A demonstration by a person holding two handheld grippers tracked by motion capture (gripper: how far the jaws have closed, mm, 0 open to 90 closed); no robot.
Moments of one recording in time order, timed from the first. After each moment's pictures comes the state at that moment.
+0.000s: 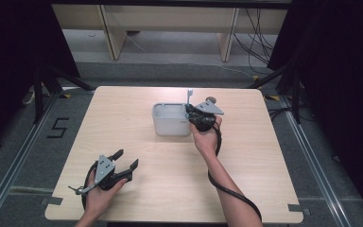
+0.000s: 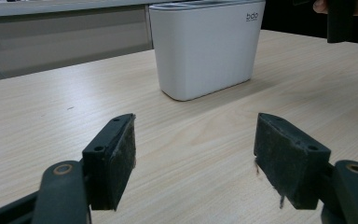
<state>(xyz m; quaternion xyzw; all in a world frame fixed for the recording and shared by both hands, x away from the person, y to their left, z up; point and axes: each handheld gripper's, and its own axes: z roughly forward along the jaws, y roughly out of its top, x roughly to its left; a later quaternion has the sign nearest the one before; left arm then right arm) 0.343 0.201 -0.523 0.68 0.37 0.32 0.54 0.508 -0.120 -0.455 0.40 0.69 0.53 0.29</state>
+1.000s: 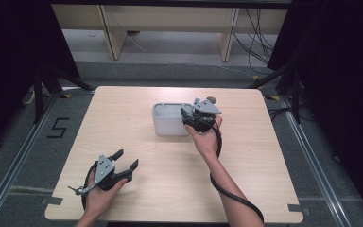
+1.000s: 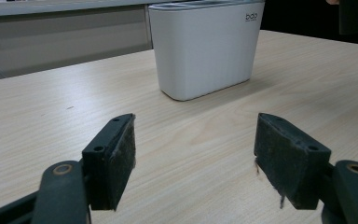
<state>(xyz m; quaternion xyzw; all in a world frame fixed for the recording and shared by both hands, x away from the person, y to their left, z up) 0.343 0.201 -0.523 0.68 0.37 0.32 0.54 0.499 -0.115 -0.442 0.39 0.71 0.49 0.33</state>
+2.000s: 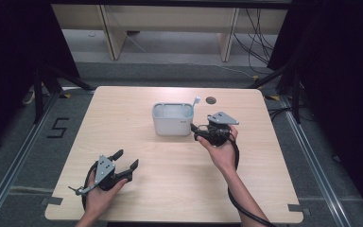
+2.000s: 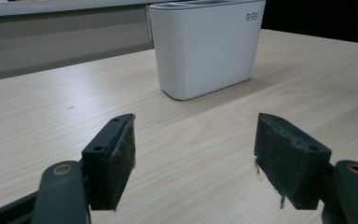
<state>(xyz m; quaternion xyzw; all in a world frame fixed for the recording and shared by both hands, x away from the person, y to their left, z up) 0.342 0.201 -0.523 0.68 0.37 0.32 0.54 0.455 -0.159 -0.446 0.41 0.73 0.48 0.27</state>
